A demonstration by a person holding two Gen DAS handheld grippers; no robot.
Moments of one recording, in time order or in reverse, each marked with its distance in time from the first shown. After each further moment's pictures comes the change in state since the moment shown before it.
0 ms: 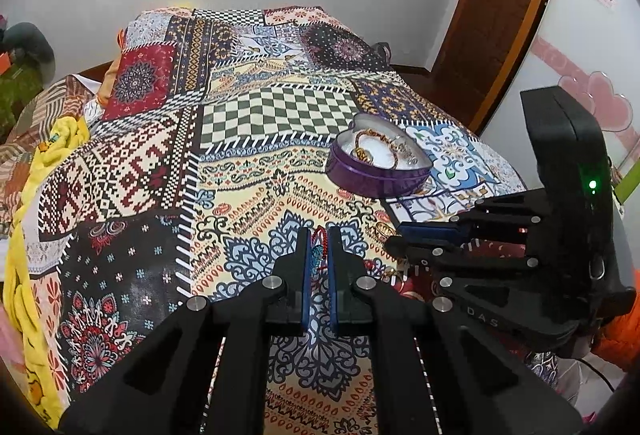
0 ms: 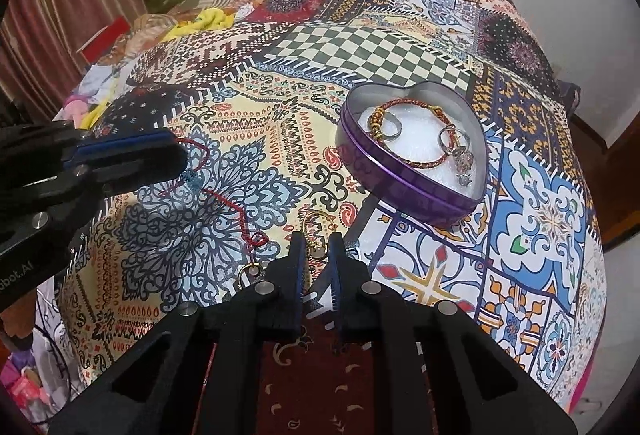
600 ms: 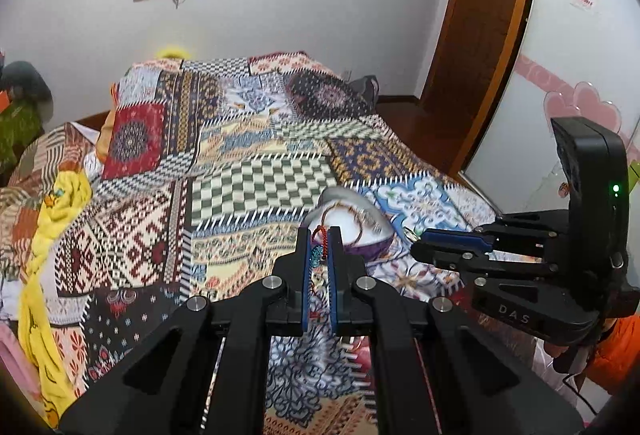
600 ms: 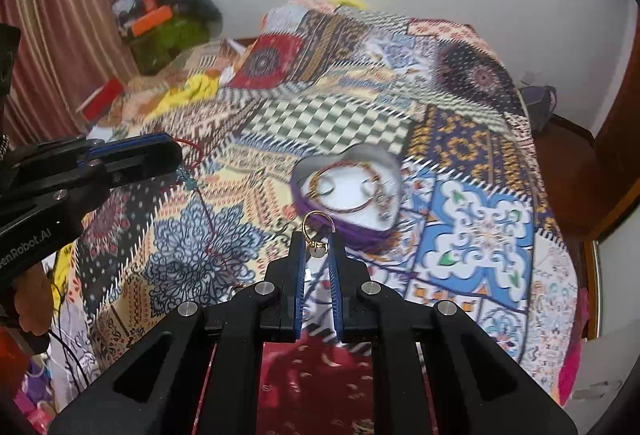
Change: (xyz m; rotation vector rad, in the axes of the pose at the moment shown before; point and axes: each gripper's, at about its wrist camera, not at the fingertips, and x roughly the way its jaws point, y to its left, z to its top) left arm -0.035 -0.035 0.049 0.057 -0.124 0.000; right arm -0.069 -0.037 0.005 0.118 -0.185 -0.005
